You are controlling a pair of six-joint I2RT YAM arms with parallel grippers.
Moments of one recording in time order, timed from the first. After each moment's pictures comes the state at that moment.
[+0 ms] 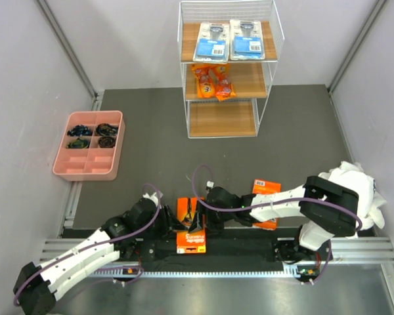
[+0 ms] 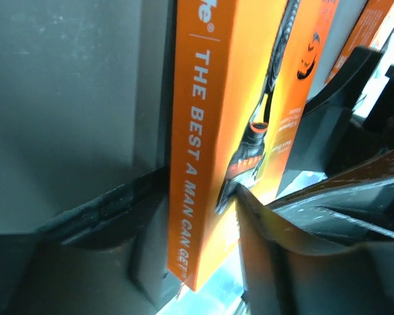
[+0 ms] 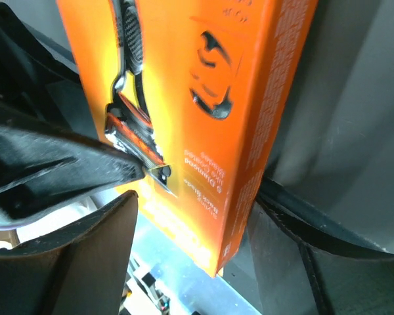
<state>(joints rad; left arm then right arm) -0.80 0.44 0.06 -0.36 0.30 -1.25 1.20 1.59 0.63 0.13 -0.24 1.28</state>
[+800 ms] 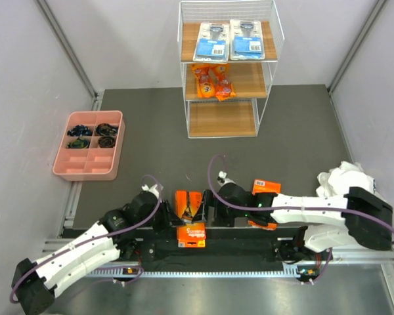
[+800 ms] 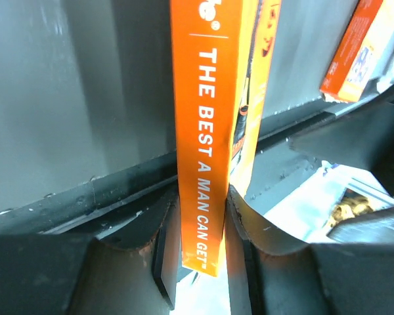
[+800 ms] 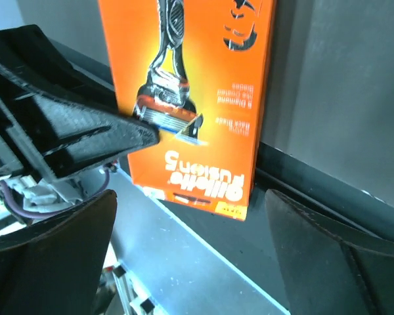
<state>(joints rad) -0.80 0.50 0.21 -0.48 0.23 -1.15 1.20 1.31 0.62 -0.05 -0.08 1.24</state>
